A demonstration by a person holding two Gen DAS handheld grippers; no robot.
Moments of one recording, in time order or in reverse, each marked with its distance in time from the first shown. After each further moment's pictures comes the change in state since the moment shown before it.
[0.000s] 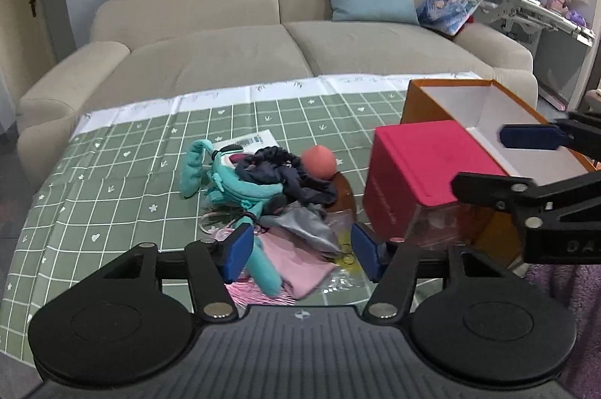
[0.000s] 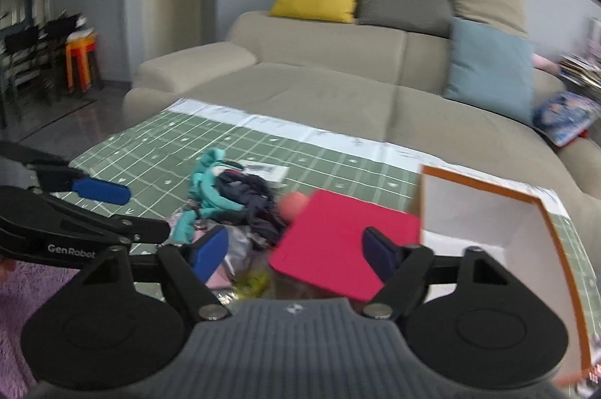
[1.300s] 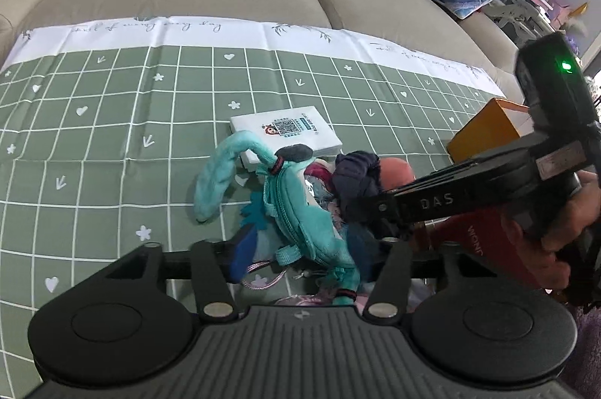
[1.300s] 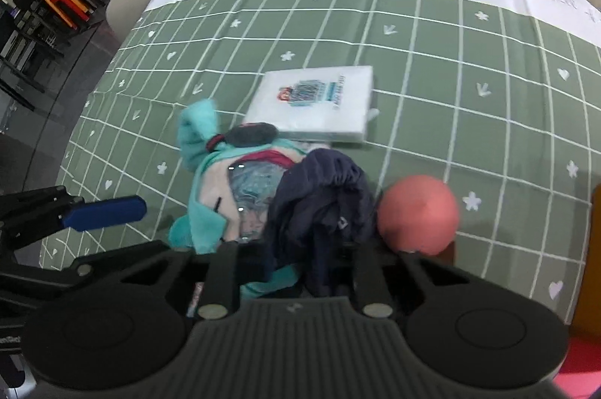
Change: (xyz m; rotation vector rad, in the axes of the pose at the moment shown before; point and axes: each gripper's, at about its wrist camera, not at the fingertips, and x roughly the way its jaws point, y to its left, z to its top) left arm 0.141 0.152 0.061 -0.152 0.252 -0.271; right arm 0.294 0.004 0.076 0.308 0.632 0.249
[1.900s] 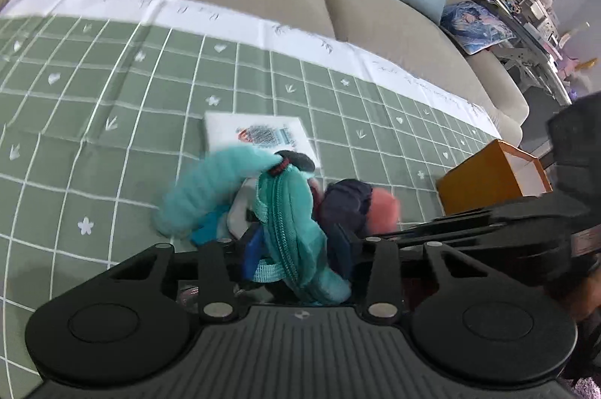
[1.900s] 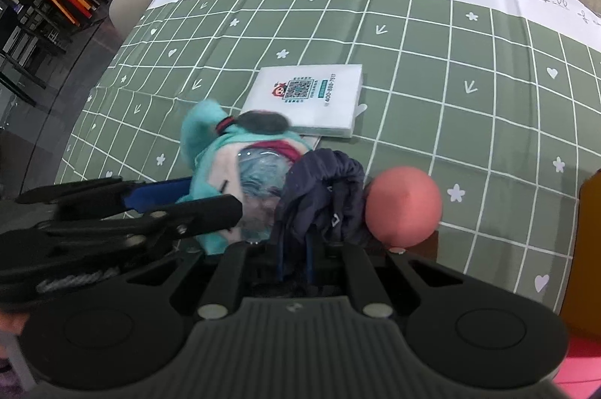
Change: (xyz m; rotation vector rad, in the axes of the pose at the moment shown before) left arm 0.035 -0.006 0.005 -0.163 -0.041 -0.064; right arm -0.009 -0.006 -0.007 -0.019 0.002 0.003
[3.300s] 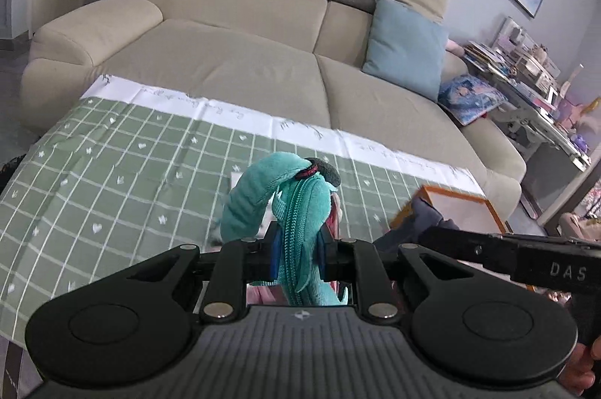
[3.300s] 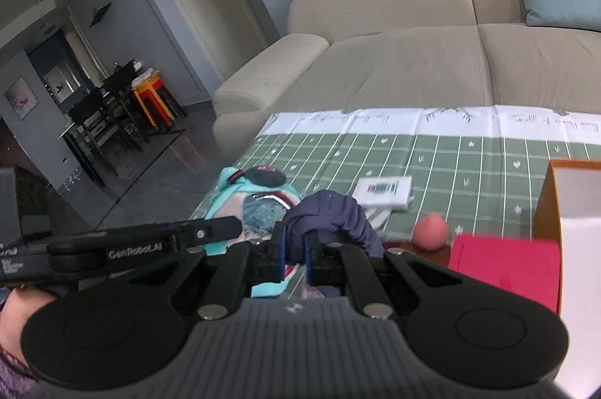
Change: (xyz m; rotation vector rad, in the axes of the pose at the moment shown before) left arm -0.176 -0.094 -0.064 0.001 -0.297 0.140; right arm -0.207 0.052 -0.138 -0.080 -0.483 0.174
